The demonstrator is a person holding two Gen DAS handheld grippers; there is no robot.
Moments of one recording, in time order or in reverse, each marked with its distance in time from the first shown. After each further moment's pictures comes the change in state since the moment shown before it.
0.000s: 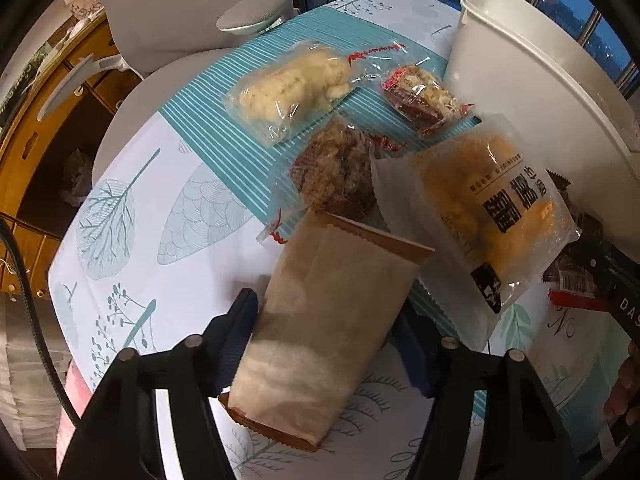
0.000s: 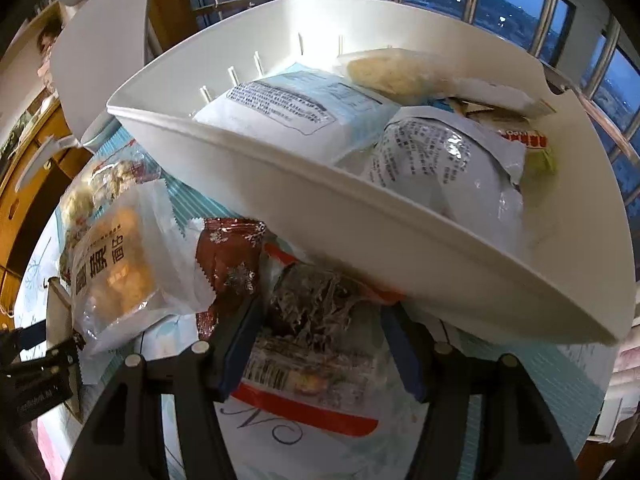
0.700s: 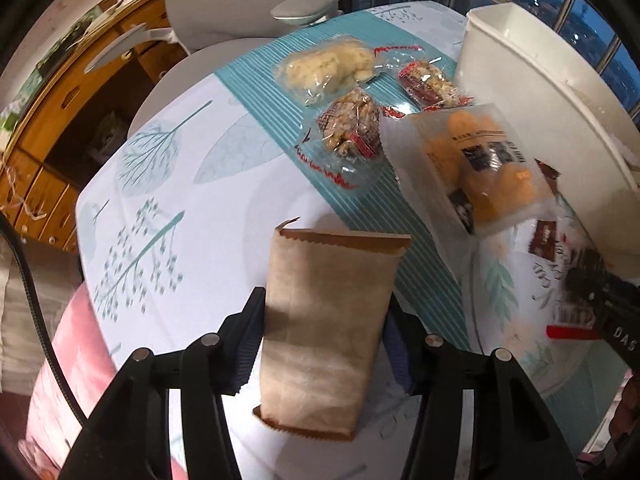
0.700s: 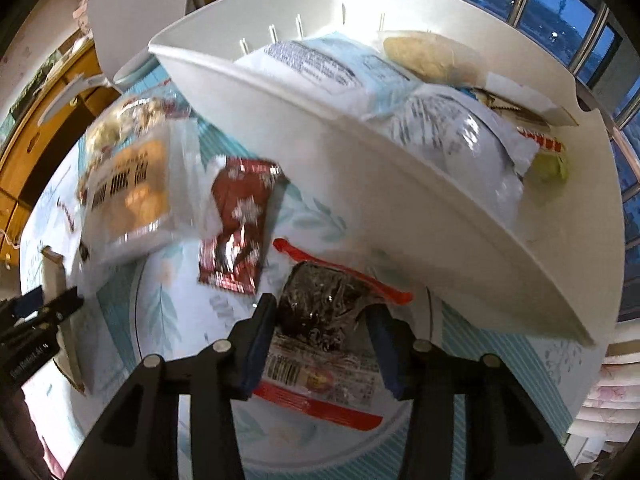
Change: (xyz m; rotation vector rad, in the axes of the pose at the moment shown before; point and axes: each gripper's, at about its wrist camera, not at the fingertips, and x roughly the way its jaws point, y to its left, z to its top) left arm -0.038 -0.009 -0.050 -0.162 -0.020 0.063; right arm -0.012 -0.006 -0.016 -0.176 0.135 0.043
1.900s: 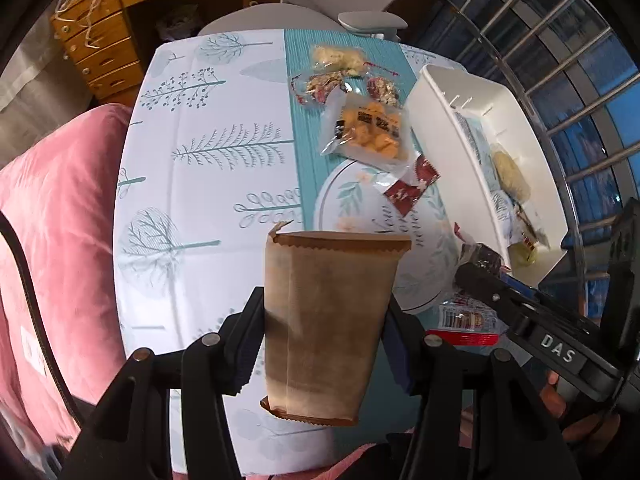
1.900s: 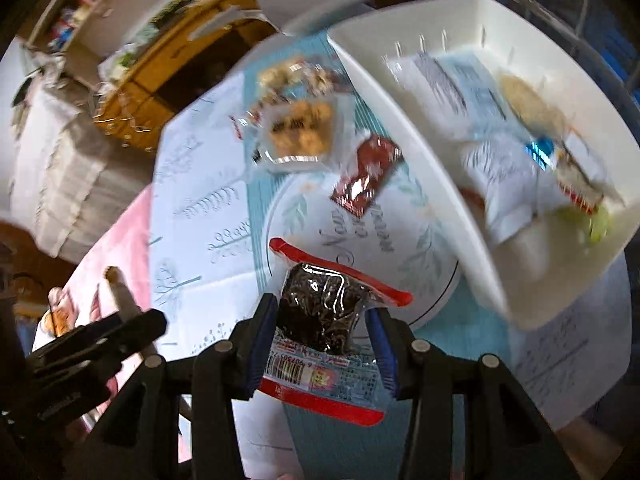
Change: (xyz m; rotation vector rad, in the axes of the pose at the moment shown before) left arm -0.147 -0.087 -0.098 -0.559 0.032 -0.124; right arm -0.102 -0.035 0.001 -0.415 0.142 0.451
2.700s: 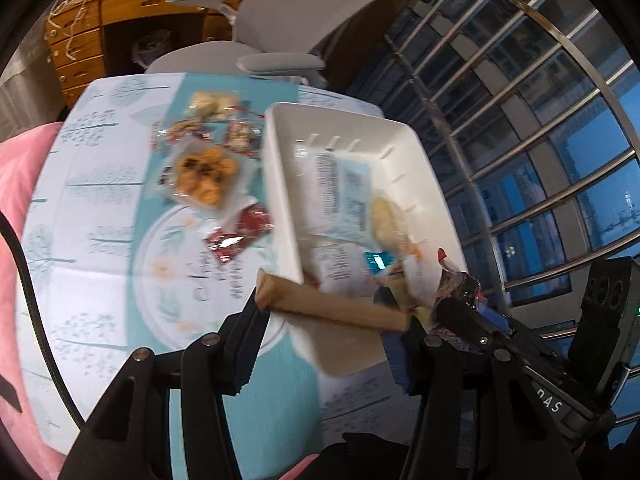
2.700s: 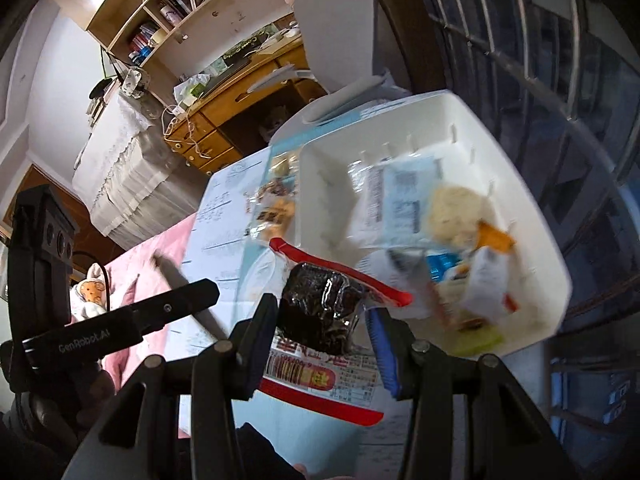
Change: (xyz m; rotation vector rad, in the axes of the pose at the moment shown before) left arm 0.000 -0.177 0.013 -0.072 -0.182 -0.175; right arm -0.107 -0.145 0.042 -0.174 -0.168 0.169
